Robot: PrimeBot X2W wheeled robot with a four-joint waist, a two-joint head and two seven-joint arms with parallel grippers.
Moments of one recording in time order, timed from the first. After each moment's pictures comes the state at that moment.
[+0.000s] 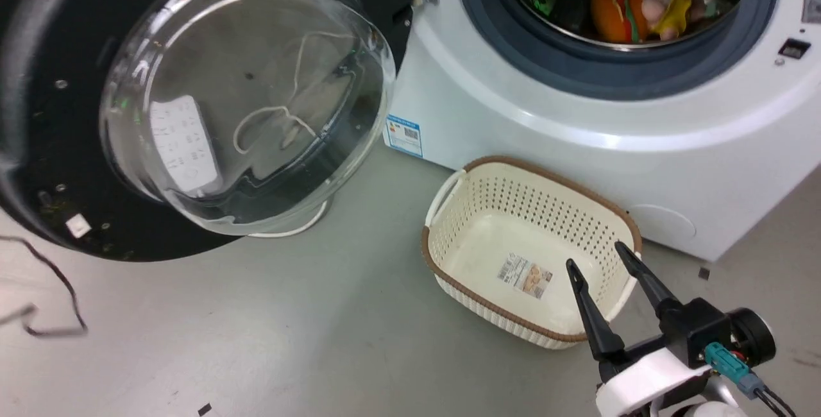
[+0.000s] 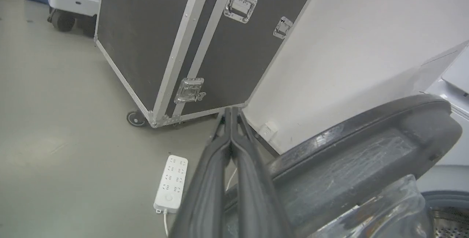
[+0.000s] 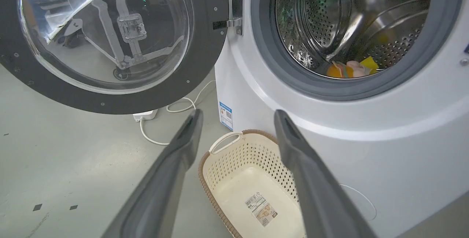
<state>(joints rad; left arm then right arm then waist) -0.56 0.43 0.48 0.34 -0.70 -0.06 0.18 -0.07 -0.05 0.08 0.09 -0.03 0.13 -0.18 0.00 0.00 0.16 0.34</state>
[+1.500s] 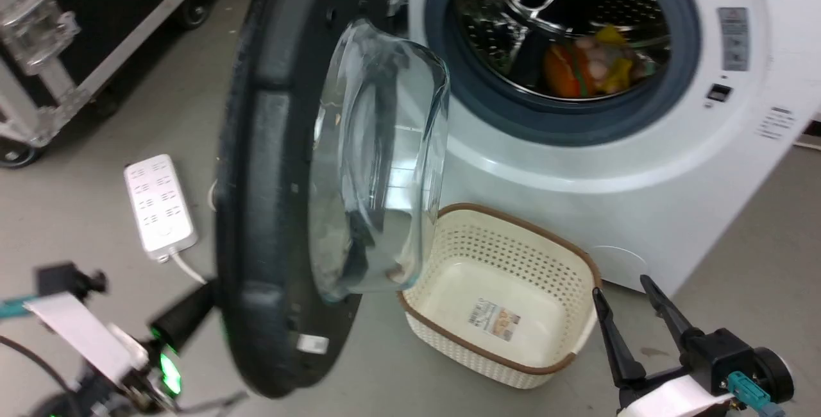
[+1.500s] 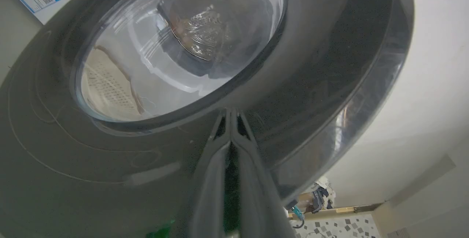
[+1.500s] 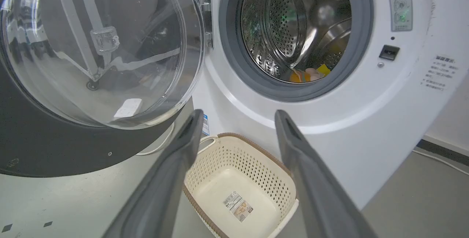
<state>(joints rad) -0.17 0.06 0.41 0.01 -1.40 -0.08 1.02 -0.01 -0.05 0.02 0.15 0.00 0.13 -0.23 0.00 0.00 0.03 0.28</state>
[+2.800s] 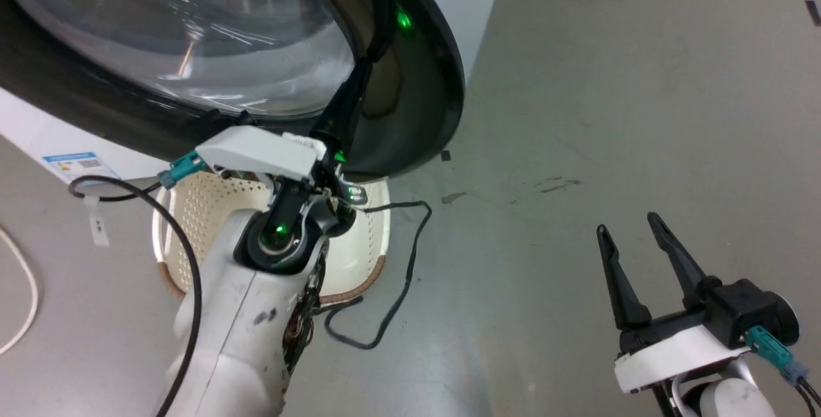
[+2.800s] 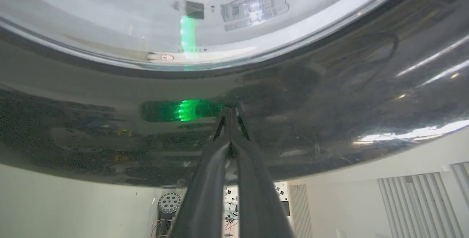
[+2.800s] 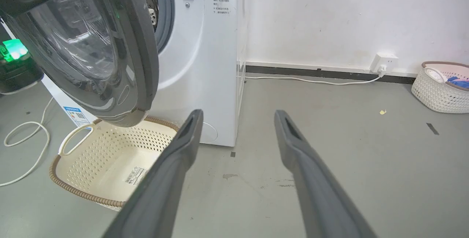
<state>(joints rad) -0.69 0.05 -0.28 0.44 -1.74 -0.11 0.06 -0.13 -0.05 0.02 0.13 0.05 0.13 -0.25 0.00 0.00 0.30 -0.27</state>
